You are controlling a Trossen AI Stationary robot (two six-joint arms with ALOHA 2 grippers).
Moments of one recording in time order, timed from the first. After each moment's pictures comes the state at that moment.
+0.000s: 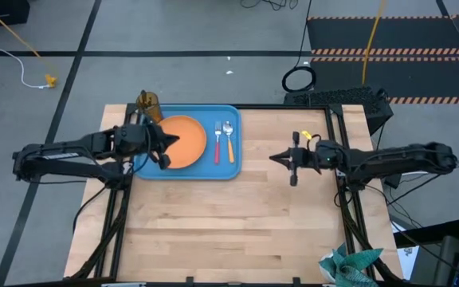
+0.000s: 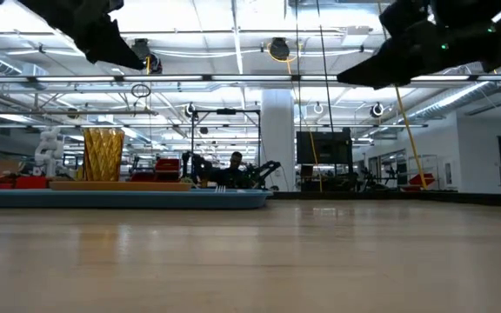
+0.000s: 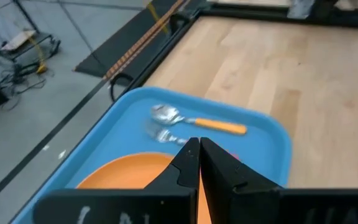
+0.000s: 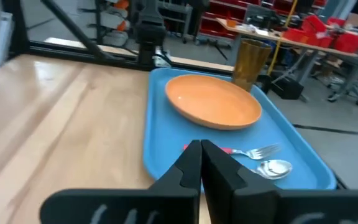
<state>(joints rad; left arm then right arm) 0.16 0.73 0.72 -0.48 -0.29 -0.02 -0.10 0.87 0.32 0.36 0.03 -0.18</state>
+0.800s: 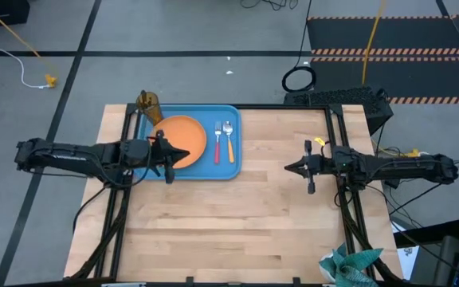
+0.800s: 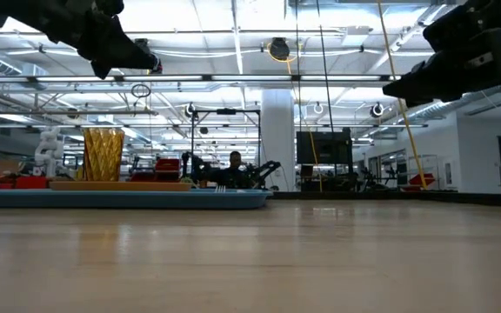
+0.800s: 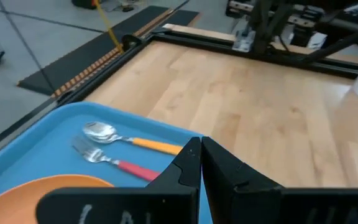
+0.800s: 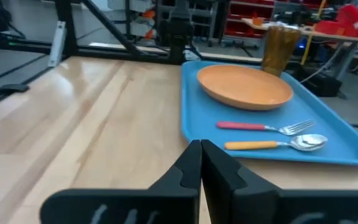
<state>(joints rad) -0.01 0.75 0.53 -0.14 -0.28 -0.17 -0.08 0.47 0.12 0.15 -0.08 -0.10</state>
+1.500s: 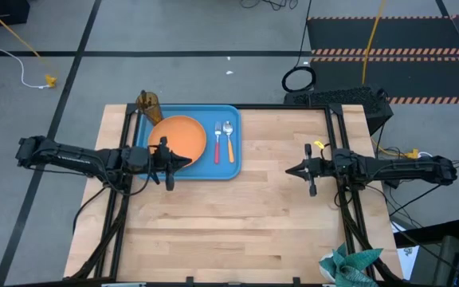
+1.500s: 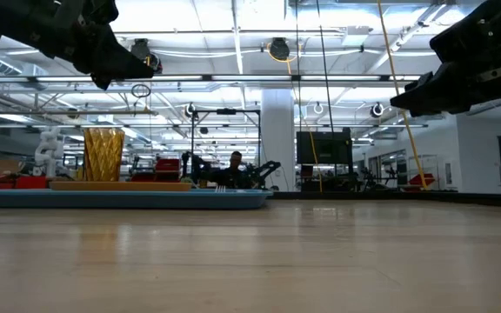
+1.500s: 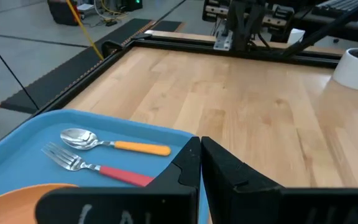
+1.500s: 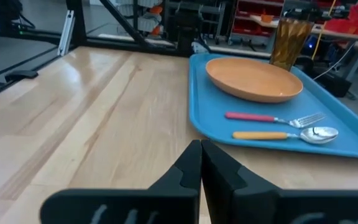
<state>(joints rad) -0.07 0.76 0.40 0.06 -0.28 -0.11 -0.08 0.42 0.06 0.14 -0.11 -0.12</state>
